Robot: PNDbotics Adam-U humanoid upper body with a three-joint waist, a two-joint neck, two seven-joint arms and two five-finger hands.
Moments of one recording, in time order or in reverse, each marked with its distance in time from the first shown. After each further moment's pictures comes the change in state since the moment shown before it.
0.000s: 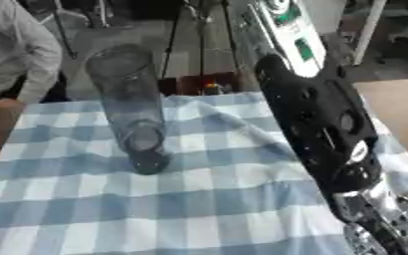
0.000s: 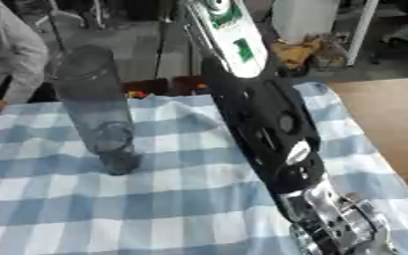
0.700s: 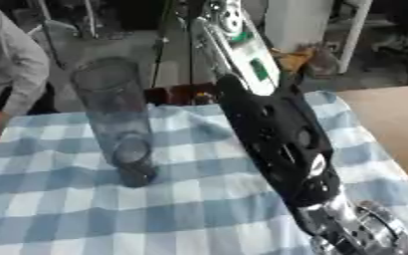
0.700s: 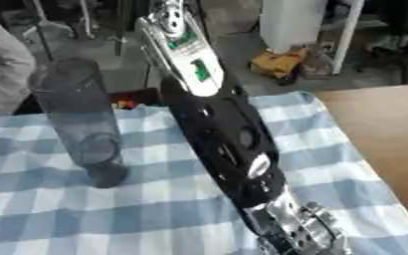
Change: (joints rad) left arm 0.005 -0.016 0.001 0.000 0.000 -0.004 0.005; right arm 0.000 0.047 0.026 0.009 0.012 -0.021 0.042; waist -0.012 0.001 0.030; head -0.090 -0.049
